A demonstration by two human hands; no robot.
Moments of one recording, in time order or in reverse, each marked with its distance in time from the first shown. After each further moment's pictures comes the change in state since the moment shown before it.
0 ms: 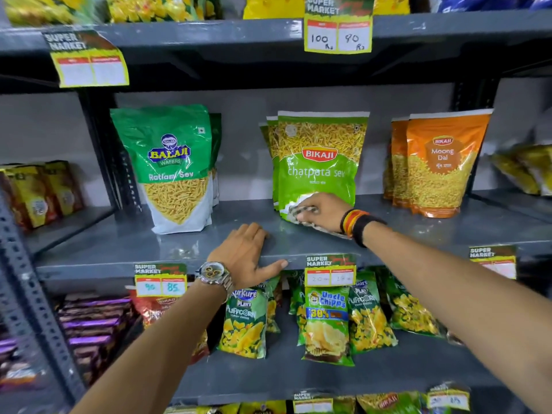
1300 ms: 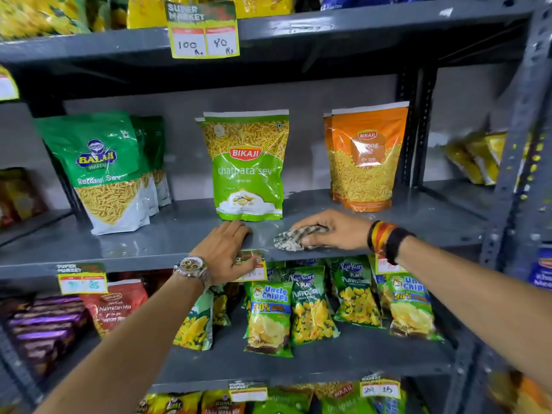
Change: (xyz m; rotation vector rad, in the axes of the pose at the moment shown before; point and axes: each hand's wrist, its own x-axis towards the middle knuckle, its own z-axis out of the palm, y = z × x) left_hand 0.062 0.123 0.011 -0.046 -0.015 0.058; right_hand -0.133 0.140 -0.089 0.280 -0.305 -0.138
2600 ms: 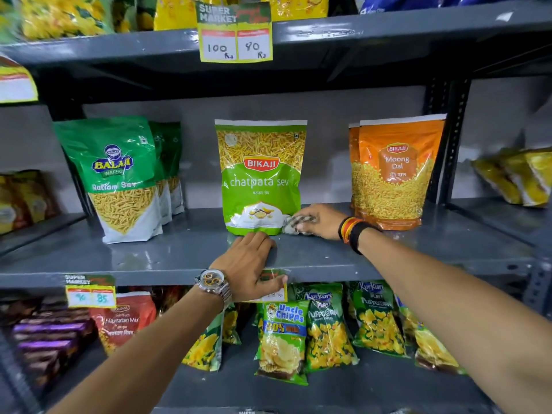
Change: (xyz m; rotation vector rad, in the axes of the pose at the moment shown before) left_hand 0.013 0.000 0.004 0.029 0.020 0.017; right_hand 0.117 0.008 0.004 -0.133 0.182 0.111
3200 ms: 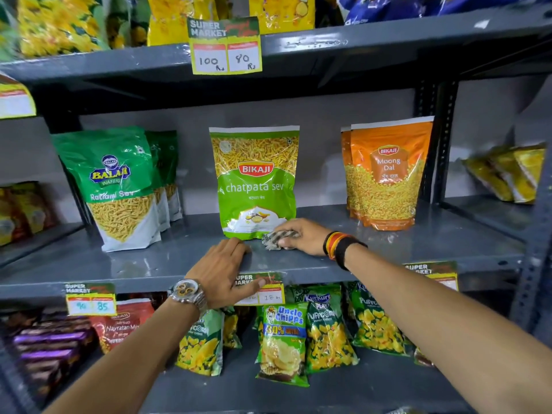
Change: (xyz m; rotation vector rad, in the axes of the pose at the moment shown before) left_hand -0.026 -0.029 -0.006 0.001 0.017 -0.066; right_hand -0.012 -0.022 0.025 0.075 -0.068 -0.059
